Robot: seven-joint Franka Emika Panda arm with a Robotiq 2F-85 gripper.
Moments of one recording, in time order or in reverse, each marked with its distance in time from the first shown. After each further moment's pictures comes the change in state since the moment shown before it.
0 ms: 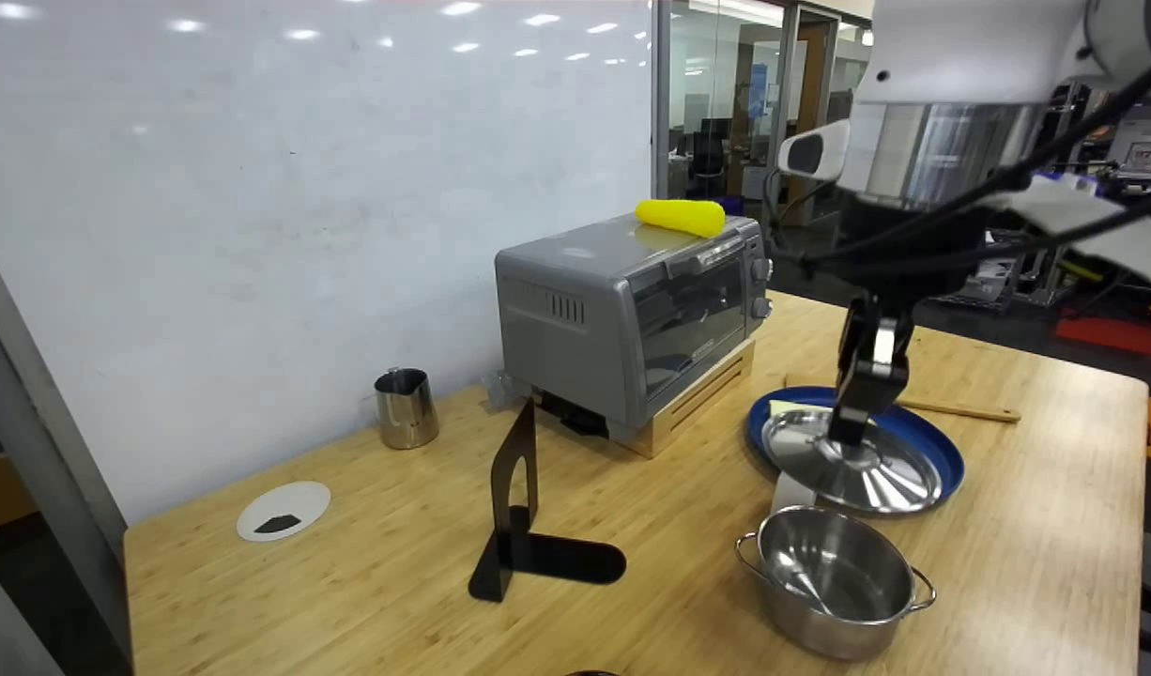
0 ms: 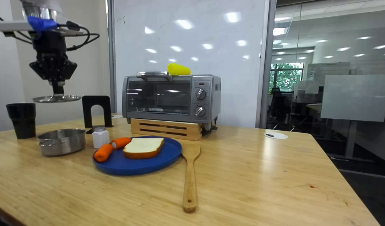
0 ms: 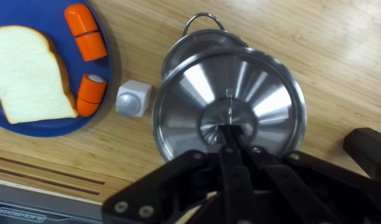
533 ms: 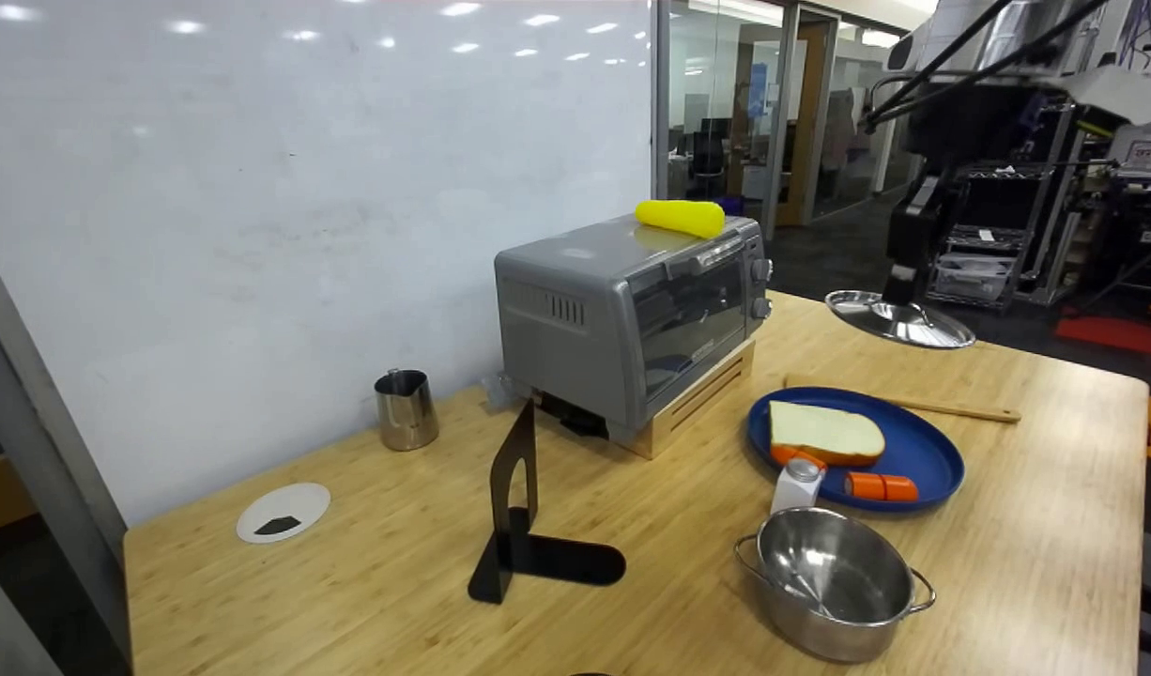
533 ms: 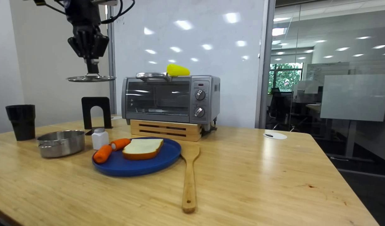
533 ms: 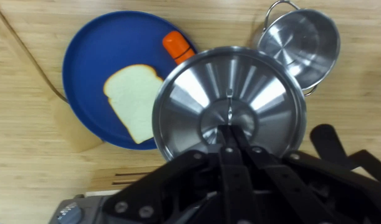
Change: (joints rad) arm -0.193 -0.175 -0.178 -0.006 -0.024 -0.118 0.012
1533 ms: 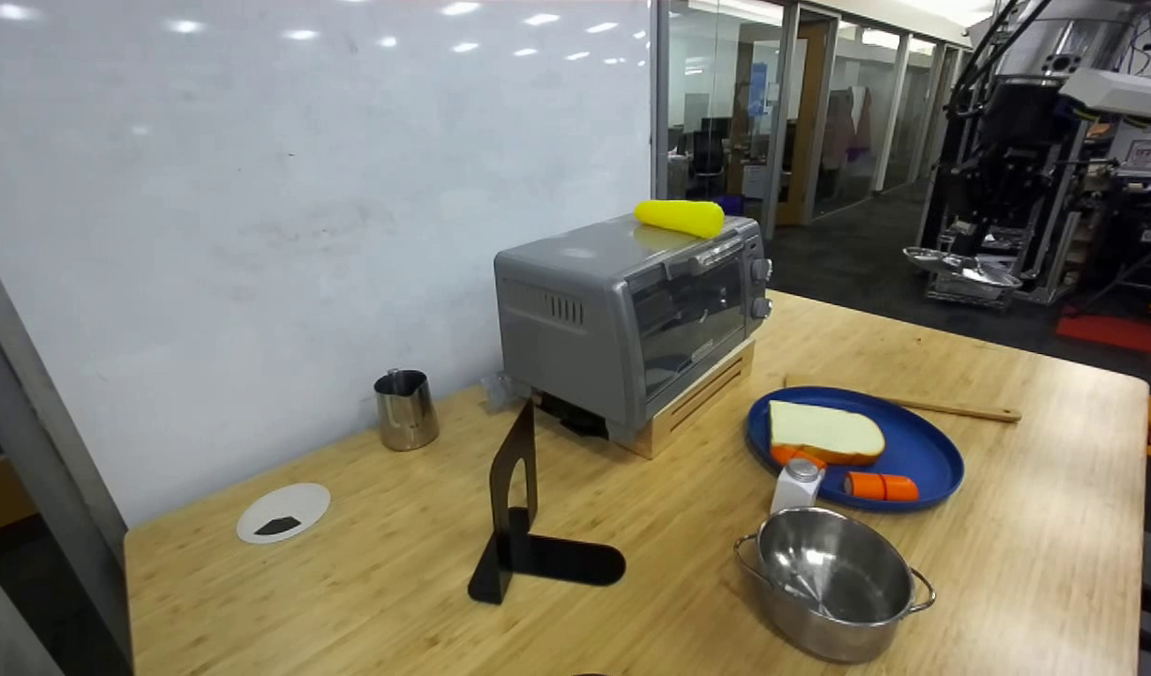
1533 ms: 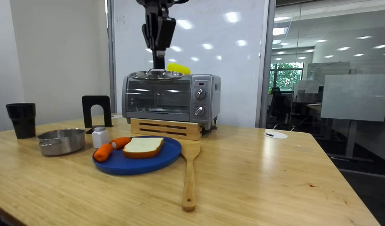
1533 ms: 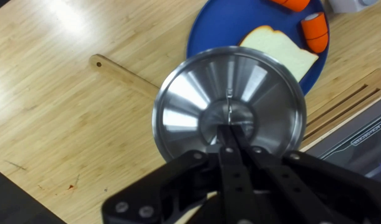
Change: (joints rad) arm -0.288 0.105 -0.259 0.093 0.000 0.005 0.048
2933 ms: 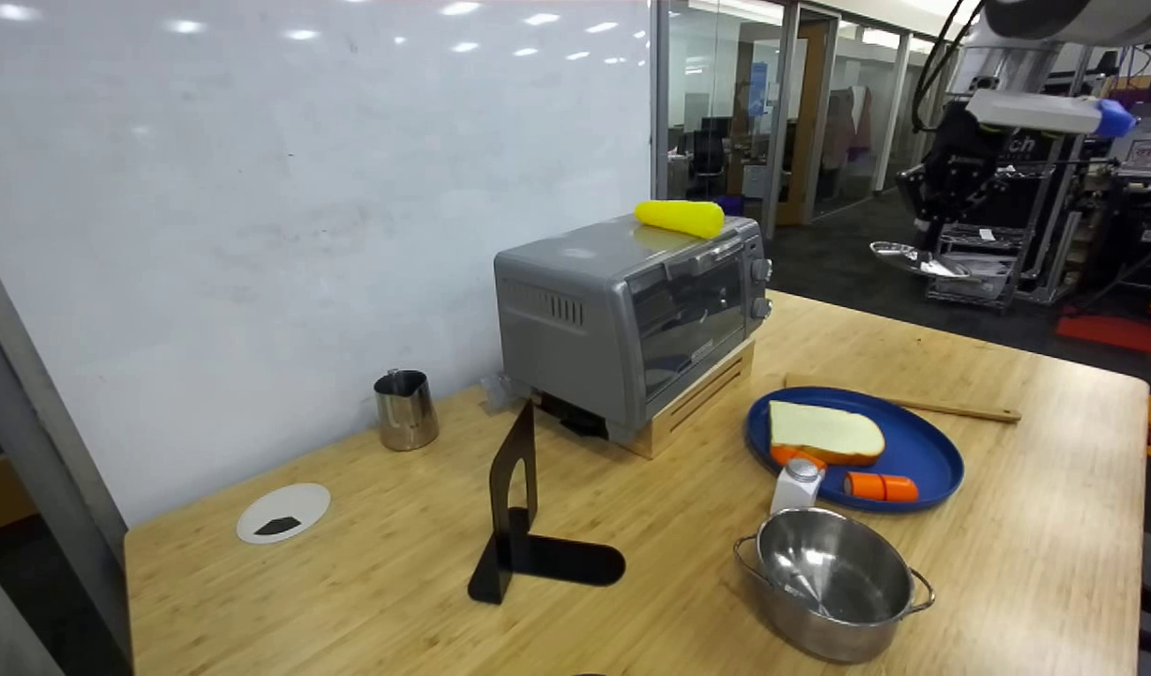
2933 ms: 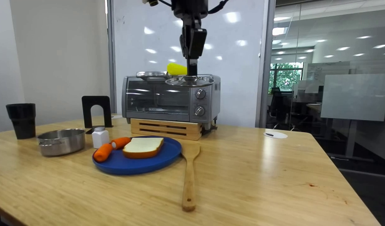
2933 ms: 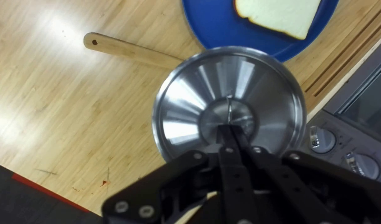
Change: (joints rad) arm -0.018 0.244 -0.035 0.191 0.045 0.051 0.184
